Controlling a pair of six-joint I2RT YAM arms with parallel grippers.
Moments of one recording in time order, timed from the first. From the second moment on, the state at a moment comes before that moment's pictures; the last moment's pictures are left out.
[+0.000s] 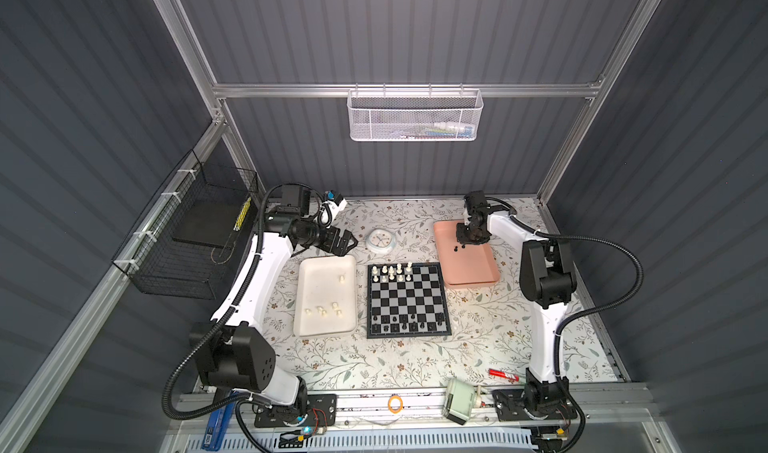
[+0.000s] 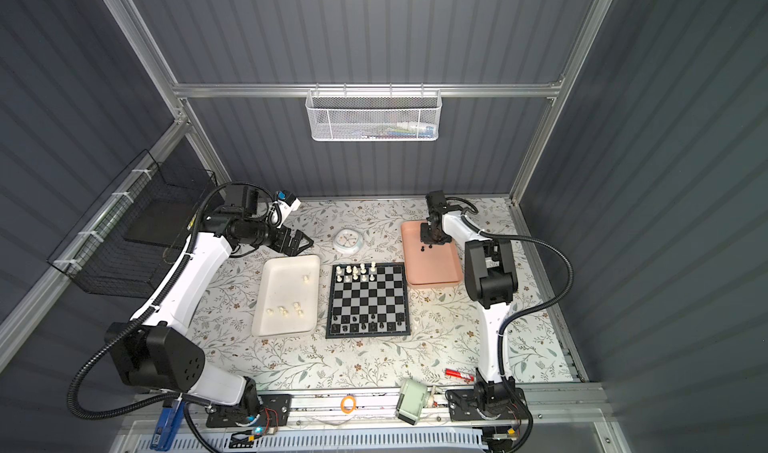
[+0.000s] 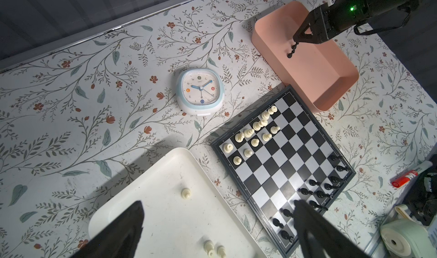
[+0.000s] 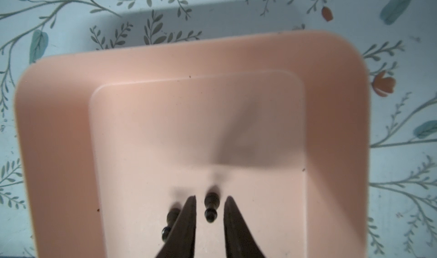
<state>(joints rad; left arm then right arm) -0.15 1.52 1.51 -0.93 0.45 0.31 0.21 2.20 1.75 -0.70 0.03 0.21</state>
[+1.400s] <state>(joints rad) -0.15 1.52 1.51 -0.93 0.45 0.31 0.22 2.23 1.74 -0.69 0.03 0.22</state>
